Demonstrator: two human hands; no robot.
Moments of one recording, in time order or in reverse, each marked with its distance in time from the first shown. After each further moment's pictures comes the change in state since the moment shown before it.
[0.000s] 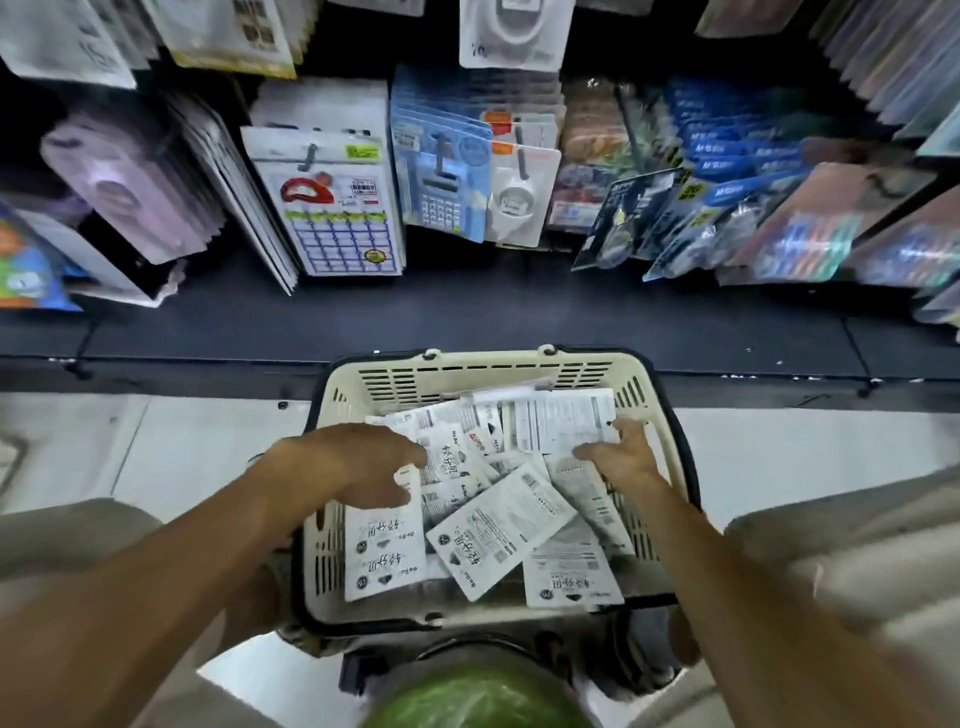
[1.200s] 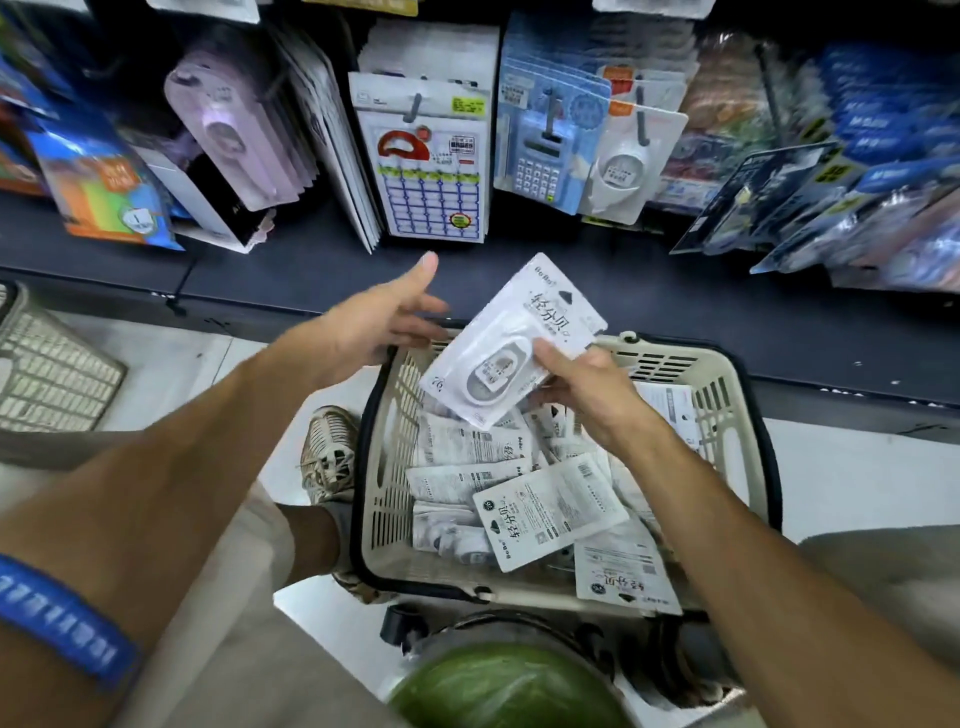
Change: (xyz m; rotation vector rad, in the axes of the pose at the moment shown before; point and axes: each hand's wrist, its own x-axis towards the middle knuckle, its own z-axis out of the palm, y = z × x) left_hand -0.010 -0.071 -0.026 -1.349 0.435 -0.066; right_hand -0.049 -0.103 0.075 0.466 -0.647 -0.331
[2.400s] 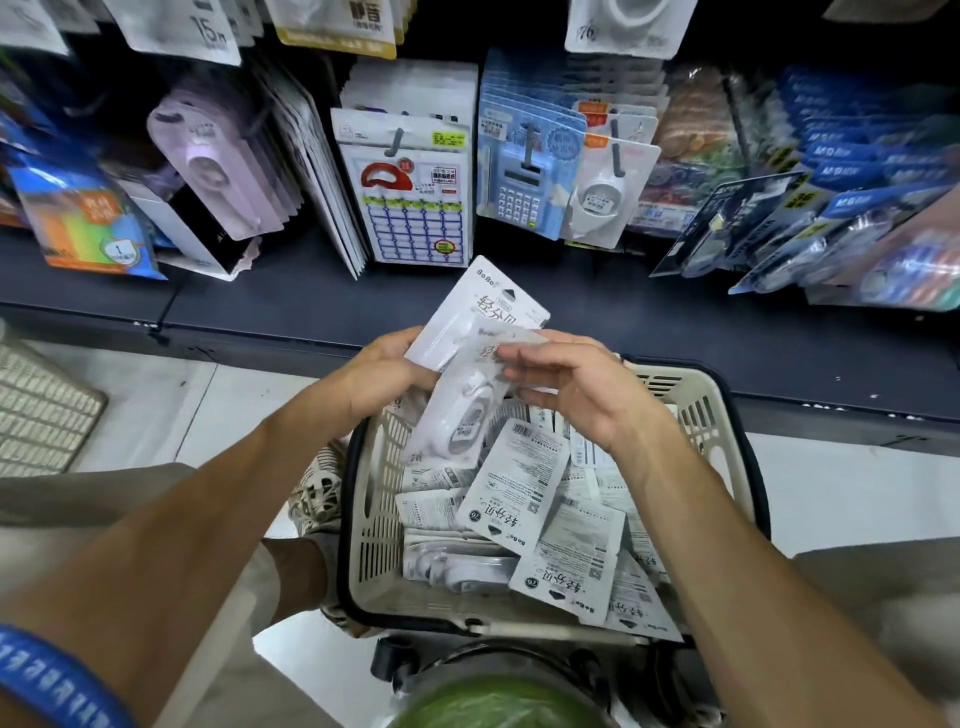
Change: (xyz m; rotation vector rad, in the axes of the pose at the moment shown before) left_hand 0.007 -0.014 0.025 -0.078 -0.007 0.161; right_hand 0.000 -0.046 -0.002 0.076 -0.103 0.105
